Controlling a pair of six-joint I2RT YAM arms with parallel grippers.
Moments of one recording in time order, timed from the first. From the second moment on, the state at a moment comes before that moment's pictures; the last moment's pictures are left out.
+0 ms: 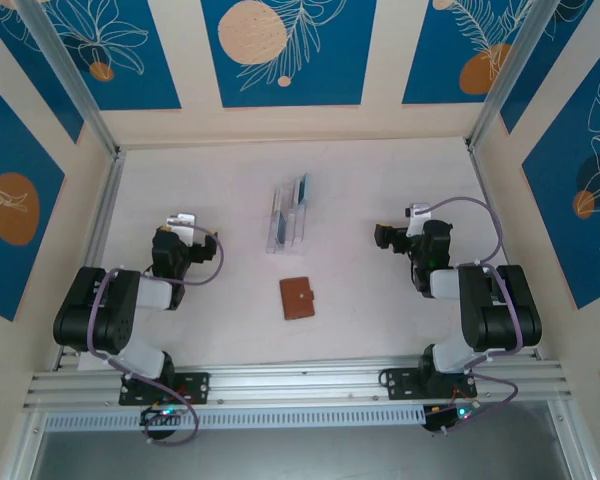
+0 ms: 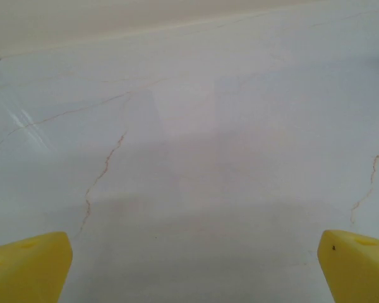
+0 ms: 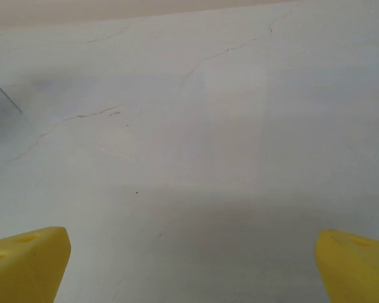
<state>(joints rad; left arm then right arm) -0.09 1.56 0.36 0.84 -0.05 0.09 0.00 1.52 0.41 0.69 -0.19 0.06</state>
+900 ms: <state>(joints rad) -0.09 1.55 0.36 0.83 -0.12 0.07 0.00 1.52 0.41 0.68 -0.18 0.07</state>
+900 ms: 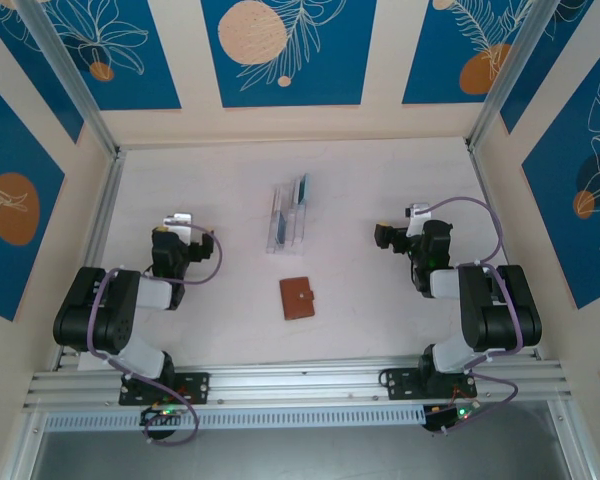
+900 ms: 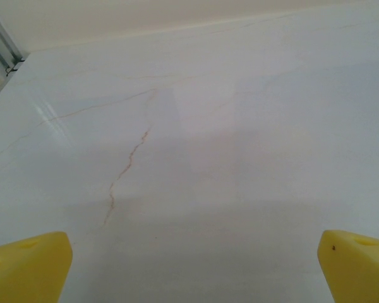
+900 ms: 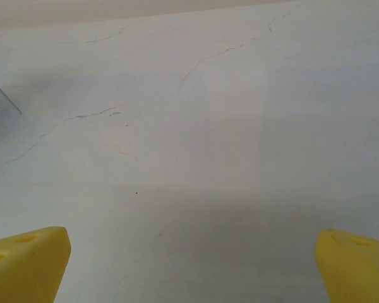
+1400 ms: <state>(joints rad) -0.10 1.09 0.79 -0.07 -0.11 -0.31 -0.09 1.25 1.00 -0.23 -0.22 0.60</state>
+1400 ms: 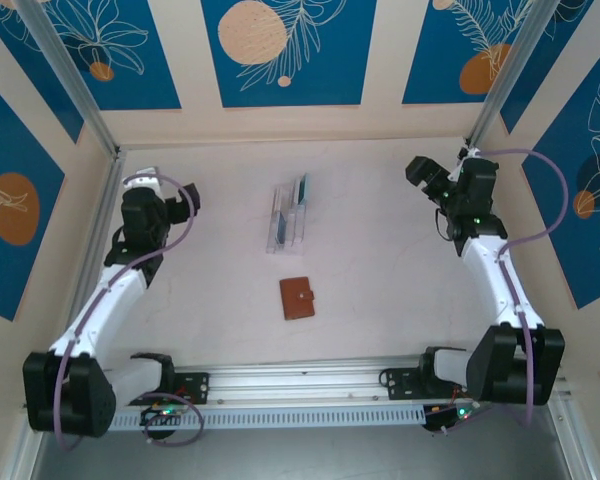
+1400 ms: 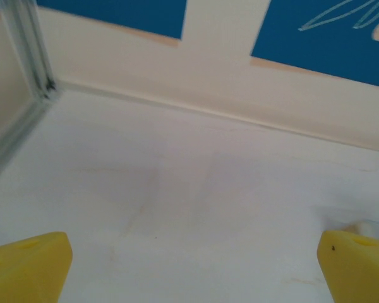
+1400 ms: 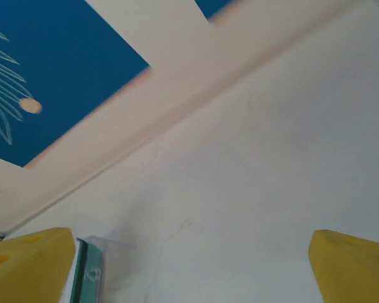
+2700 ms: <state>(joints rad) -0.64 1.58 0.57 0.20 0.45 -0.91 0.82 1.66 1.09 -0.68 -0.21 0.57</state>
